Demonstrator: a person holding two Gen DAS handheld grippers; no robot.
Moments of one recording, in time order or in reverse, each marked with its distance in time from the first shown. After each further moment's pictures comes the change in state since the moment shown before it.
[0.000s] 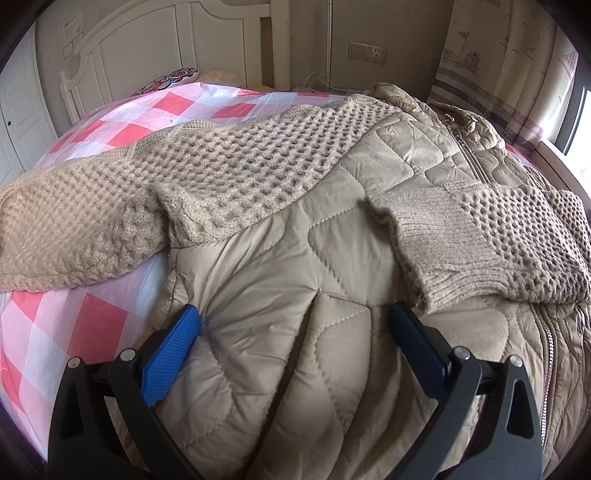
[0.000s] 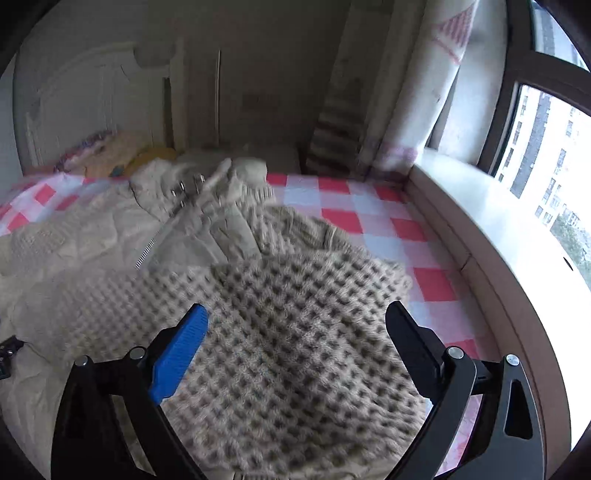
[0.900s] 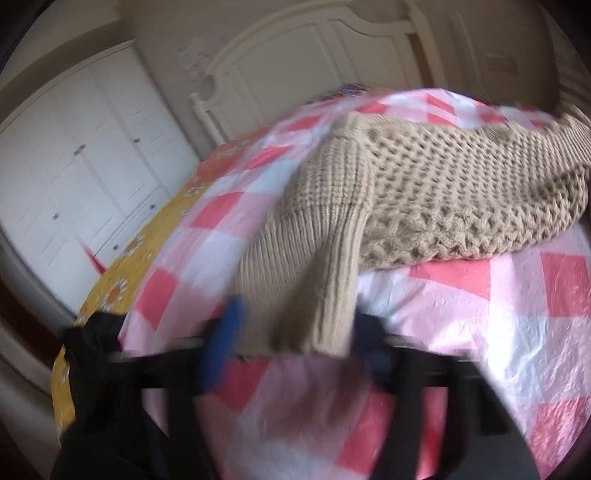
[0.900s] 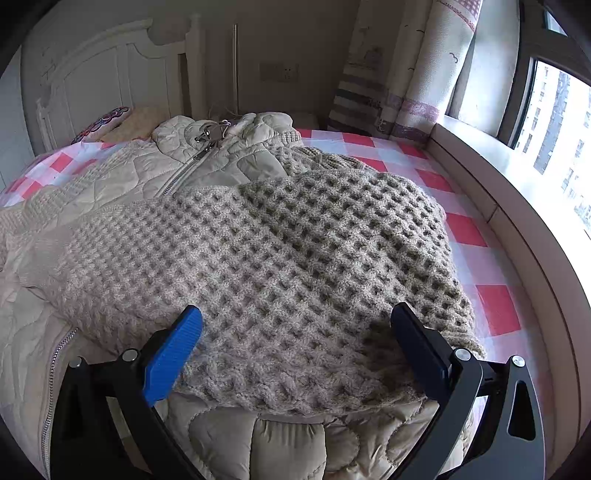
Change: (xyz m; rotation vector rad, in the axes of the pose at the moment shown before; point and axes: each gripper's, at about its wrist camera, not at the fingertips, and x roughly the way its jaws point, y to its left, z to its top) left arm -0.054 0.275 -0.055 0.009 -0.095 0.545; right arm -0.010 0.013 -0.050 0.005 0.021 0.089
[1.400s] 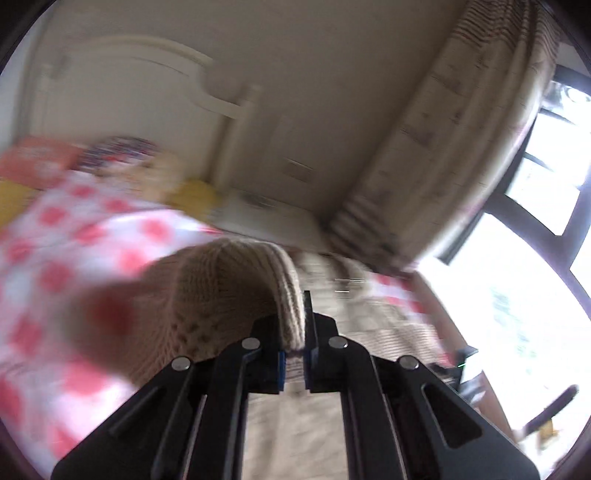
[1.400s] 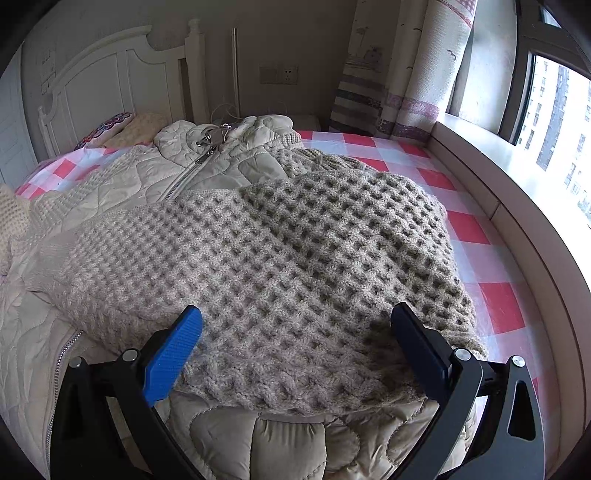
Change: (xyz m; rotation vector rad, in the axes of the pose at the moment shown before) left arm -0.187 -0.052 0.155 -0.247 -0.165 -1.044; right arm -0.002 -0.003 -0.001 0.015 -0.007 0.020
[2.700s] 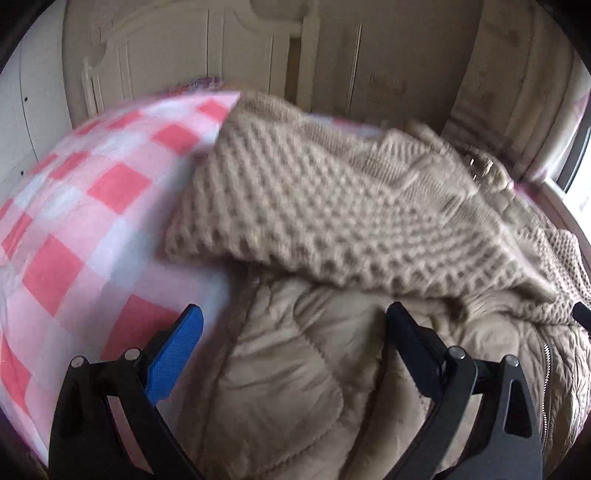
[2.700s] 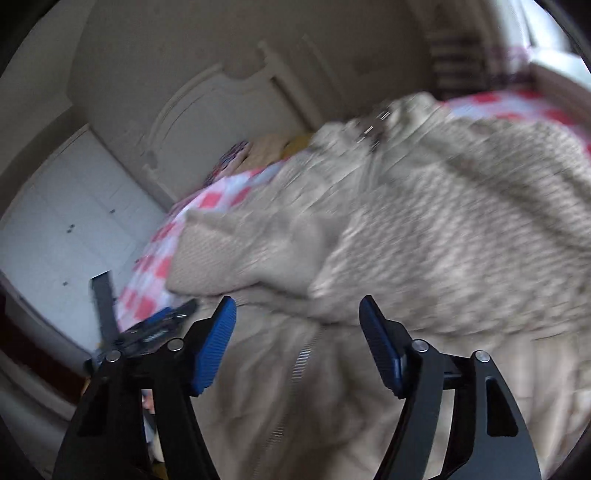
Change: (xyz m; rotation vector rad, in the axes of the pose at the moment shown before) left arm 0.154 0.050 -0.148 0.039 0.206 0.496; right arm -0.029 0.079 -0.010 0.215 0.053 0.666
